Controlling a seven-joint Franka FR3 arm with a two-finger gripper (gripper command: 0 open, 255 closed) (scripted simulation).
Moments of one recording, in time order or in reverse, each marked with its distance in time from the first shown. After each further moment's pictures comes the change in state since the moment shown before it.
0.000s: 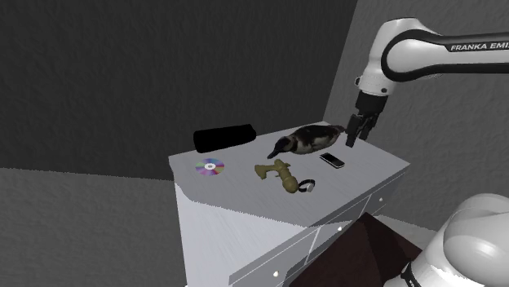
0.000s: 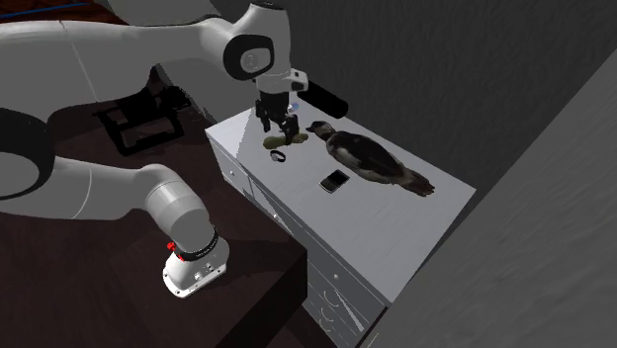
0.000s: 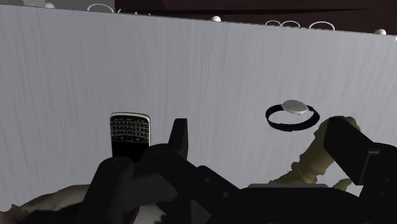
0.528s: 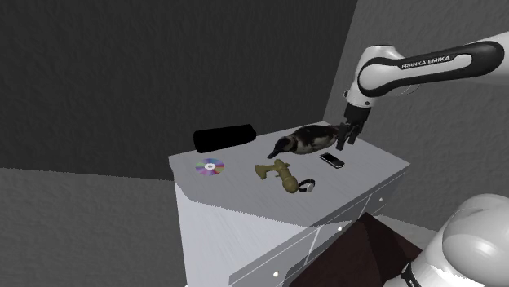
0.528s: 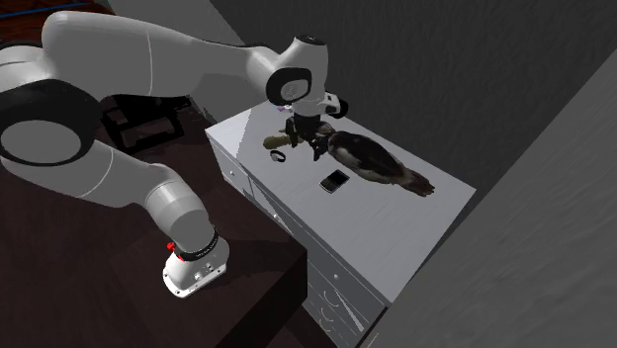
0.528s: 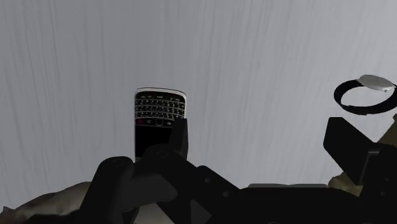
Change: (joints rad) arm -0.020 0.239 -0.125 0.028 -0.023 0.215 -0.147
